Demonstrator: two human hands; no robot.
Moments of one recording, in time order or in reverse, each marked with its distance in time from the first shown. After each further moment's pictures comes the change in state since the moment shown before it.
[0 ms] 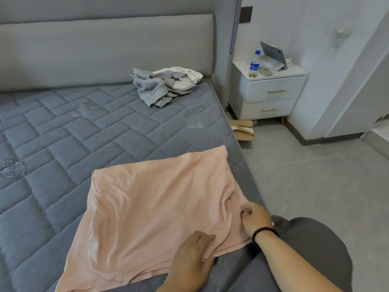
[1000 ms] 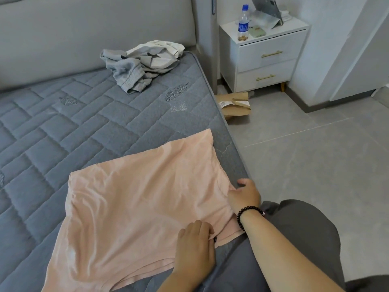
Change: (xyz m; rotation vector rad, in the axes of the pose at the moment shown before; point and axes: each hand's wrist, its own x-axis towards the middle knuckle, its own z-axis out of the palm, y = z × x) left_hand 0.042 0.029 0.043 0.297 0.079 -0.020; right_hand 0.034 -0.007 -0.012 0.384 0.033 0.204
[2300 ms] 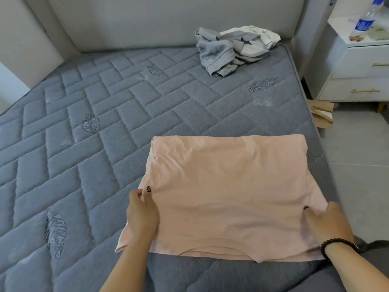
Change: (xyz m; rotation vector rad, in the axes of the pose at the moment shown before) left_hand -0.065 -0.194 -0.130 -0.429 0.606 -1.240; right_hand -0.004 0.007 0.026 -0.519 0.069 -0.126
